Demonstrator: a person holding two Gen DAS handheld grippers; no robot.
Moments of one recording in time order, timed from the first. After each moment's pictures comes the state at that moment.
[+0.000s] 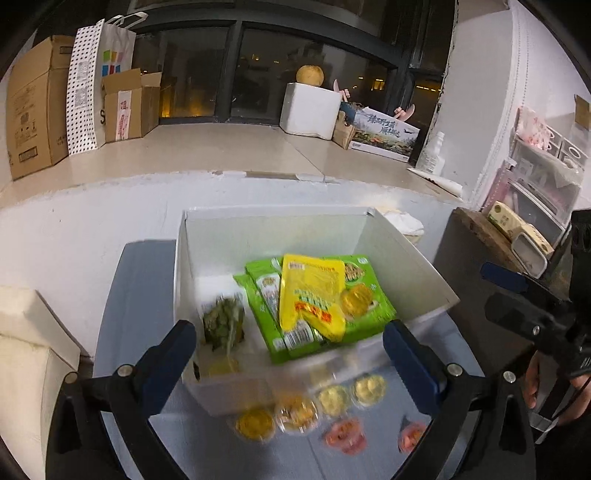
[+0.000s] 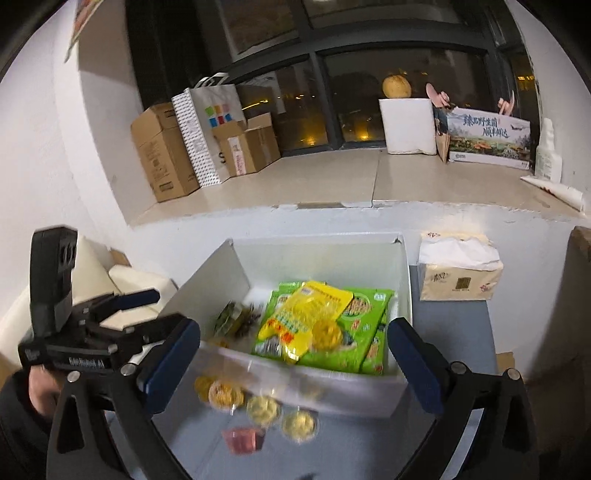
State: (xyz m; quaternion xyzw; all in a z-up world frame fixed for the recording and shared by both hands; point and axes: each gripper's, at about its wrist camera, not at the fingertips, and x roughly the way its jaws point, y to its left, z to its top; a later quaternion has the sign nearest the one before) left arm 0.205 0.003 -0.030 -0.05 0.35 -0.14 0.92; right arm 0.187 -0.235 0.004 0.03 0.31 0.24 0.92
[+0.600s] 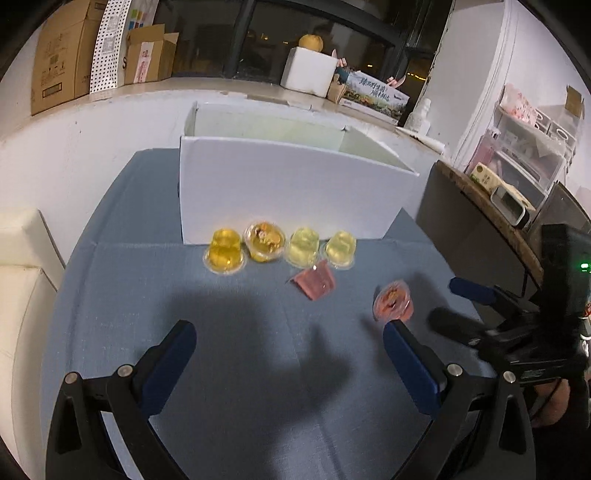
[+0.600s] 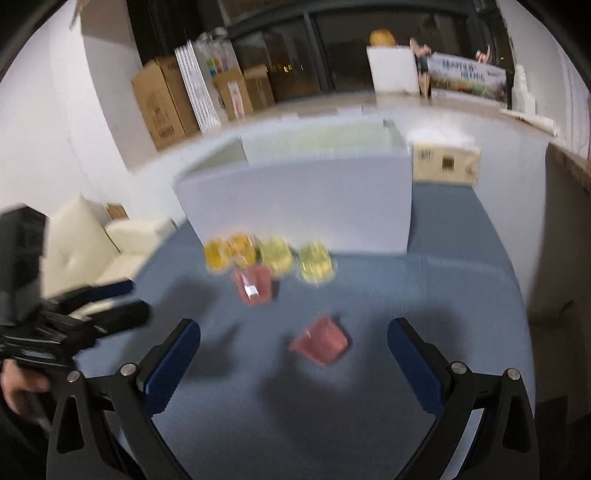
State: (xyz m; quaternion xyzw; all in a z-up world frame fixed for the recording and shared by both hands) left arm 0.072 -0.009 -0.106 -0.08 0.40 -0.14 0.90; right arm 0.087 -0.234 -0.098 0.02 0.40 0.21 0.89
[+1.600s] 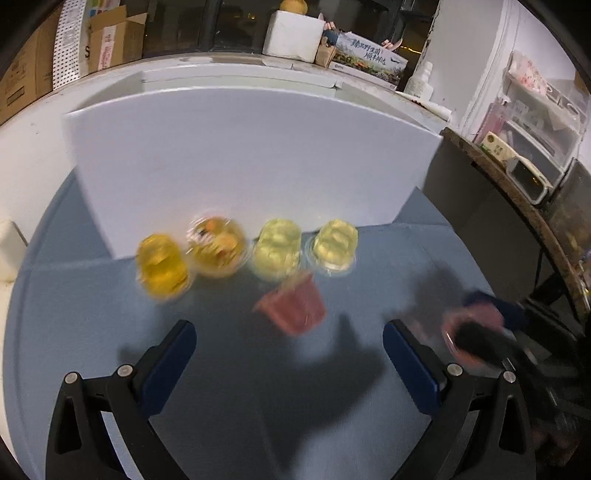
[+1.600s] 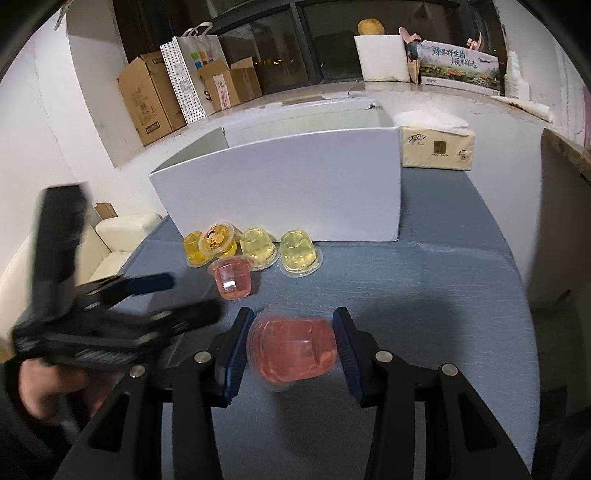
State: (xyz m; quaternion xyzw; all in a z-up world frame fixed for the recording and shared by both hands) left arm 0.147 -0.063 -0.144 -0.05 0.44 -0.15 0.88; right arm 0.092 -0.244 -0.100 0.03 0.39 0.19 0.90
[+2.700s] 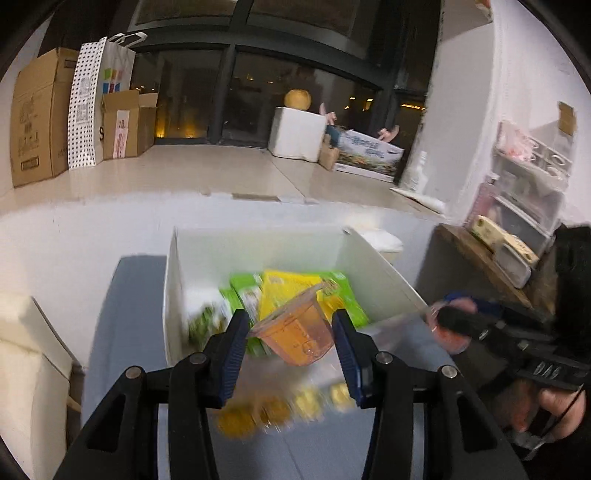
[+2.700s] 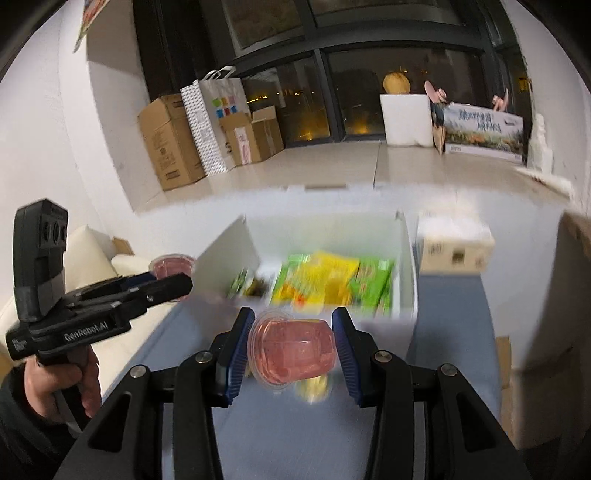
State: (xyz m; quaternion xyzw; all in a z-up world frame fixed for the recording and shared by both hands) left arm 0.199 -0.007 -0.008 -0.06 0.31 -0.15 0.94; right arm 0.180 -0.229 0.013 0.03 0.32 0.22 0.92
